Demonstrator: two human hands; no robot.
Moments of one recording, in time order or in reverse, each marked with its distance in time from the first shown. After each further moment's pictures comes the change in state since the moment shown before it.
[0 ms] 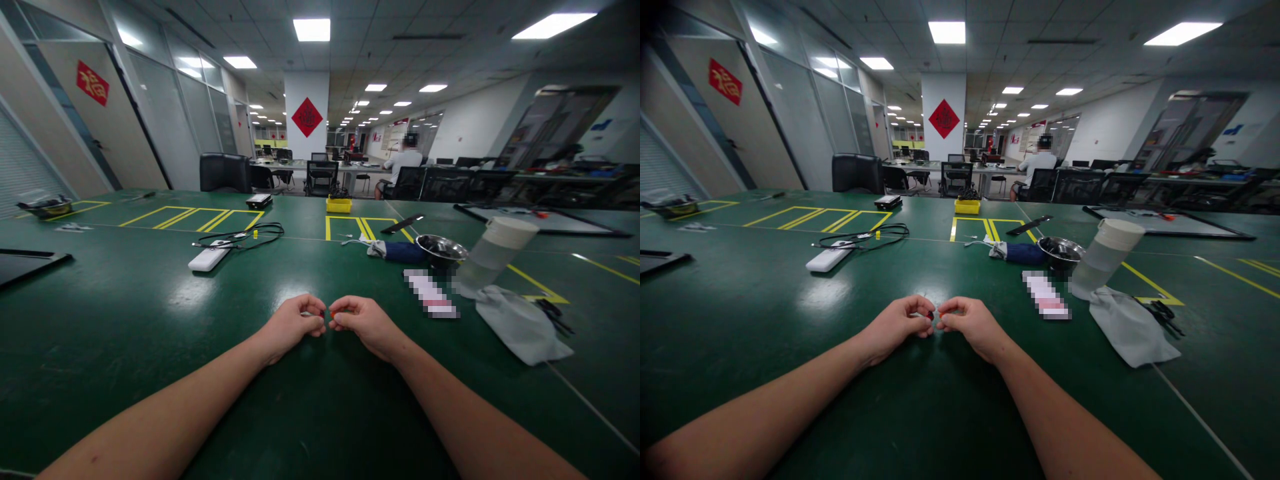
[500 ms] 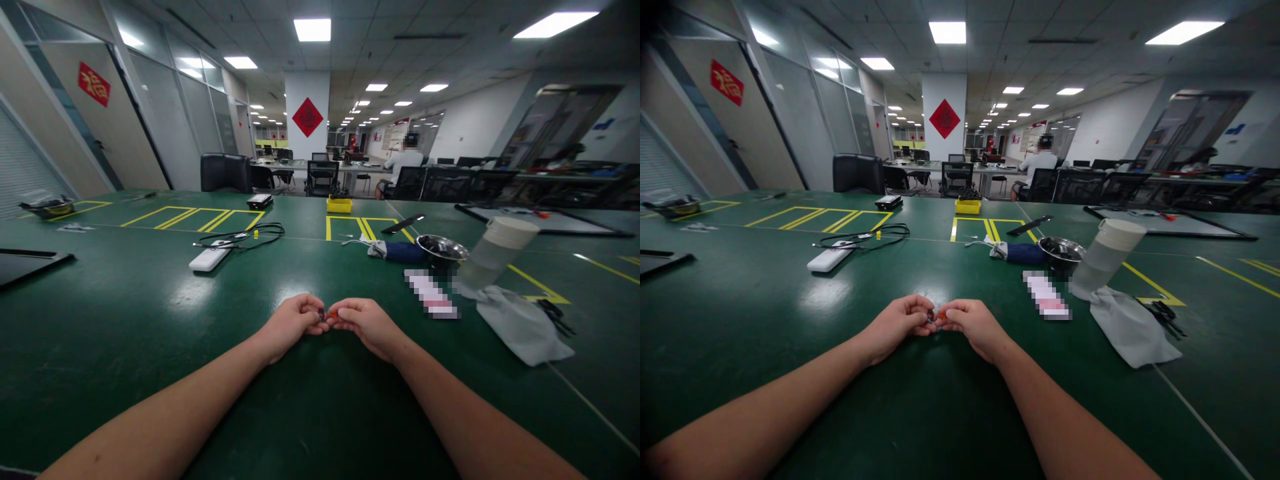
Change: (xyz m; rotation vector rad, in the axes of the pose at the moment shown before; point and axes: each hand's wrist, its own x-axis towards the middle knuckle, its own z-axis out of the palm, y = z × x) left_hand 0.003 -0.004 -0.003 -0.107 0.007 -0.052; right_hand 0.002 -0.001 0.000 0.116 -0.008 0.071
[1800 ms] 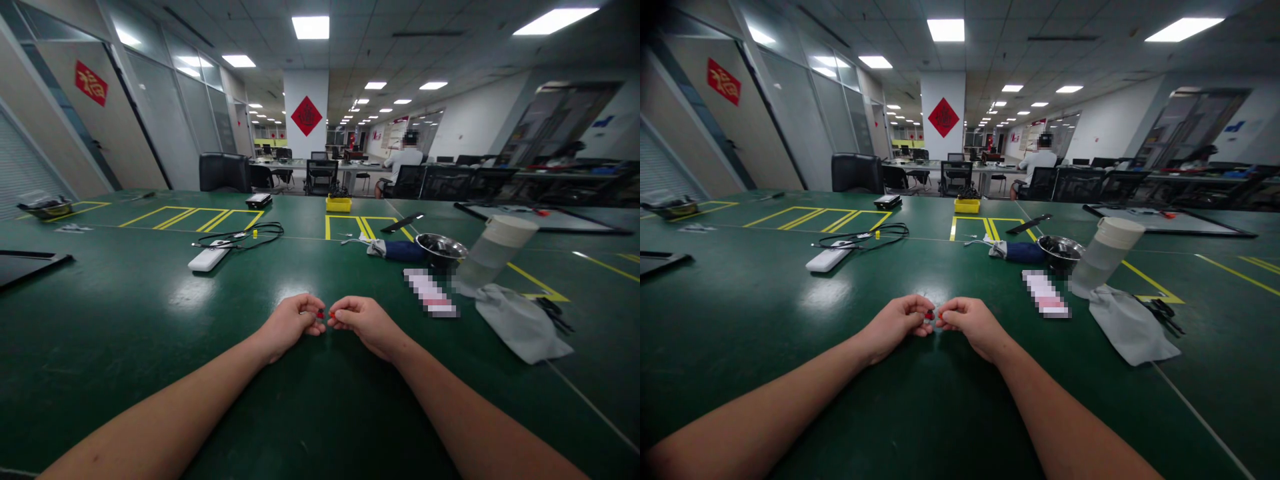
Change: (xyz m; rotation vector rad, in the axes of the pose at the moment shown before) left_hand 0.001 0.002 0.001 0.083 0.012 0.012; right_hand -0.001 0.000 -0.001 -0.032 0.006 -0.035
